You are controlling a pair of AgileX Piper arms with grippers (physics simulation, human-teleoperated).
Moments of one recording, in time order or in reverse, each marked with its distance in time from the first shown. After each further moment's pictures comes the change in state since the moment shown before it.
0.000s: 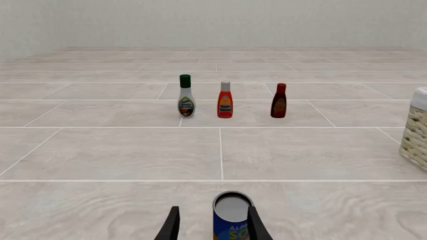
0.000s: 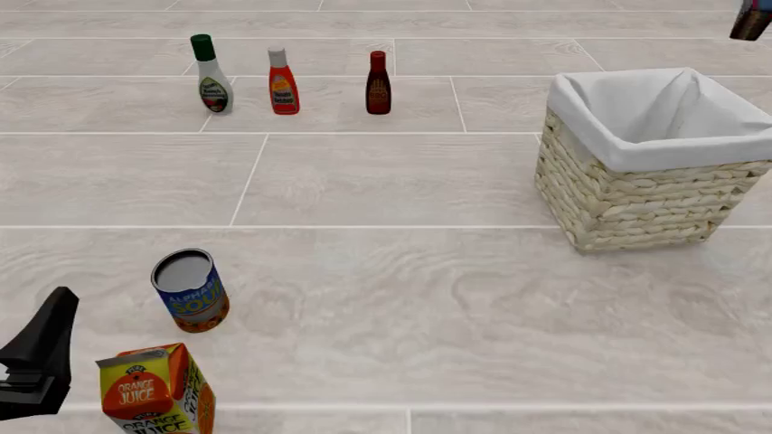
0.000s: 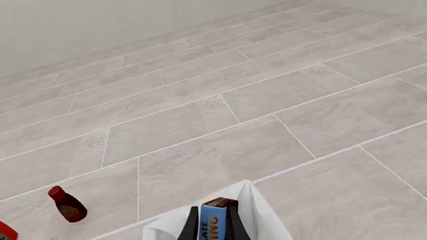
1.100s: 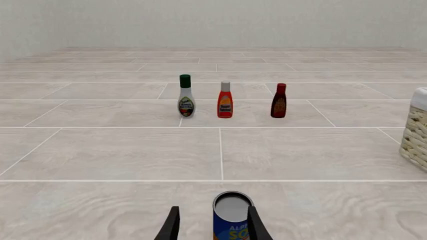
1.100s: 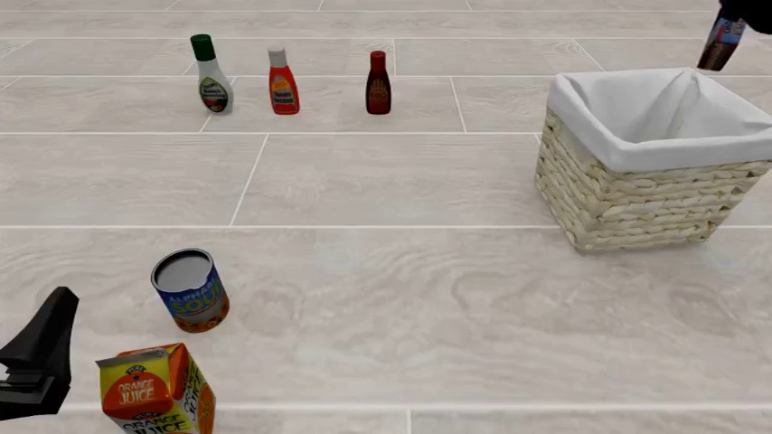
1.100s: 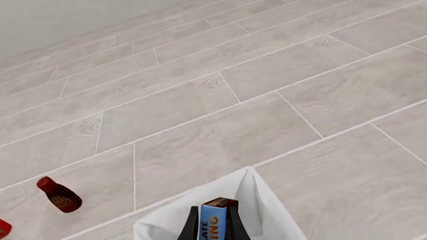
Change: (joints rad) left arm 0.000 0.000 0.000 0.000 0.000; right arm 0.006 0.126 -0.037 0.000 0.033
